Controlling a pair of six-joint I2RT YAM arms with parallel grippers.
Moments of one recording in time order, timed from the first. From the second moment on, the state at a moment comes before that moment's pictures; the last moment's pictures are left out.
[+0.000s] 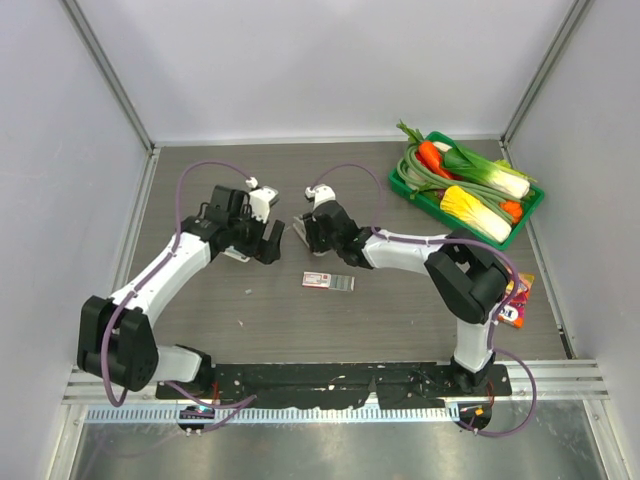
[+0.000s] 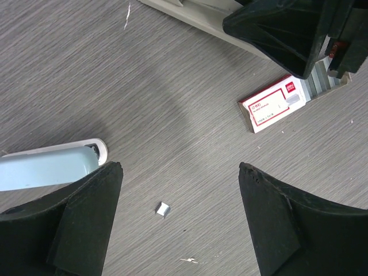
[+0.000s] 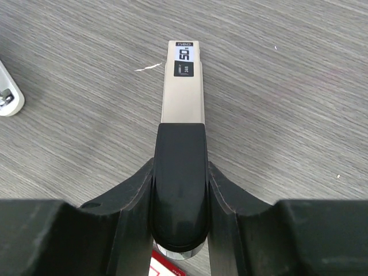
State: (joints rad) left arm -0.35 1.35 0.99 -0.54 0.27 0.11; right arm 0.81 1.87 1.14 0.13 0.19 0.29
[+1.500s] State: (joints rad) left arm -0.35 1.37 0.94 -0.52 0.28 0.09; right arm 0.80 1.92 1.31 -0.12 0.09 0.42
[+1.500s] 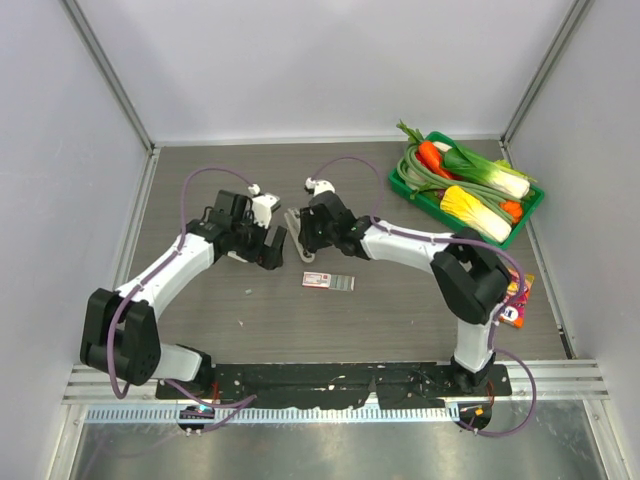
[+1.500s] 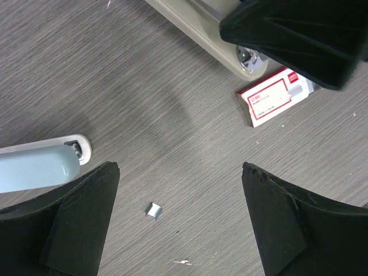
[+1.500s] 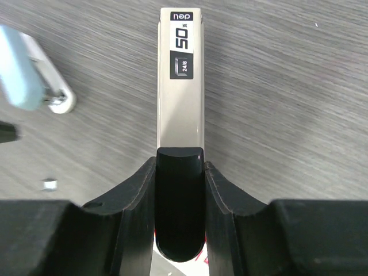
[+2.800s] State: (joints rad) left arm -0.35 1.42 0.89 -0.33 0.51 0.12; right arm 0.82 1.71 0.93 0.48 -0.02 0.84
